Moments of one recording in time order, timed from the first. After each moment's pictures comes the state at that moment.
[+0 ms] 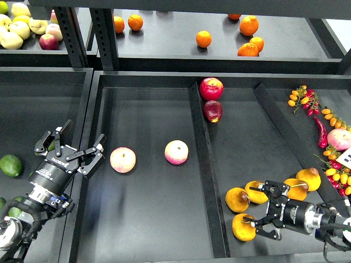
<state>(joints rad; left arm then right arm) 0.07 0.00 -1.47 -1.18 -0.35 -0.49 0.49 0.22 -0.55 0.81 1.03 0.08 0.40 -0.49</state>
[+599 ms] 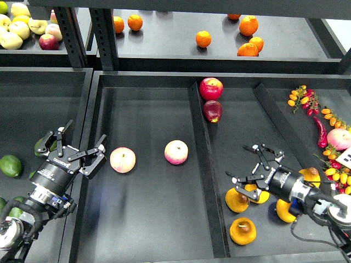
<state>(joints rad) 0.07 0.00 -1.46 -1.19 -0.34 -0.49 0.49 0.23 -0.25 1.20 1.10 0.24 0.22 -0.49</state>
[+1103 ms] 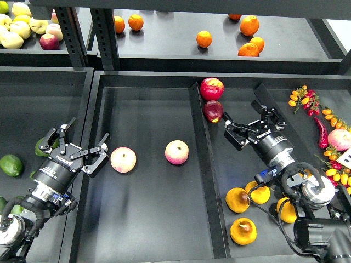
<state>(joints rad) 0.05 0.00 -1.46 -1.18 -0.31 -0.49 0.49 0.25 0.01 1.56 1.07 0.23 0.16 -0.49</state>
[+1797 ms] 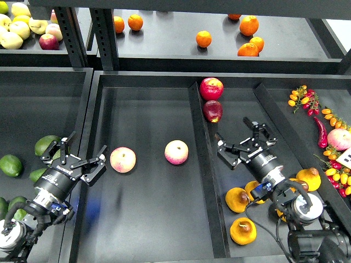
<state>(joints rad) -0.01 0.00 -1.46 -0.94 -0.31 -0.49 0.45 0.23 0.01 1.34 0.78 0.18 0.52 -0.49</state>
